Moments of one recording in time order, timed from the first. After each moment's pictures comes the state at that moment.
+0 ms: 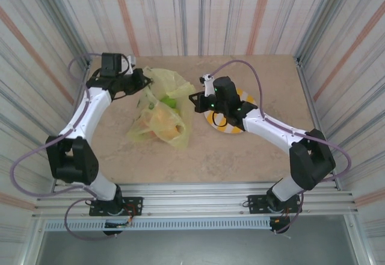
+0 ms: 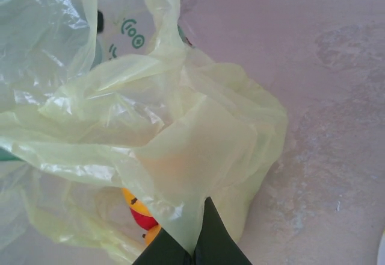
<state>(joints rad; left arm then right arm) -0.12 1.61 1.45 -0.58 0.46 -0.52 0.64 1.54 1.08 0.02 -0.23 0.43</state>
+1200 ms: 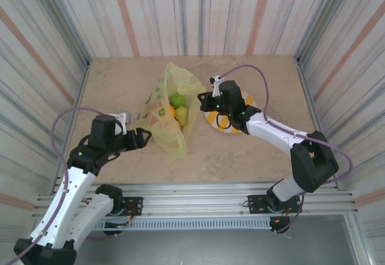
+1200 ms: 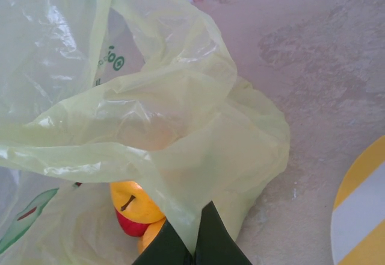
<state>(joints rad) -0.31 0.71 0.74 -0.80 0.27 -0.49 0.60 1.51 0.99 0.10 -0.13 0.52</state>
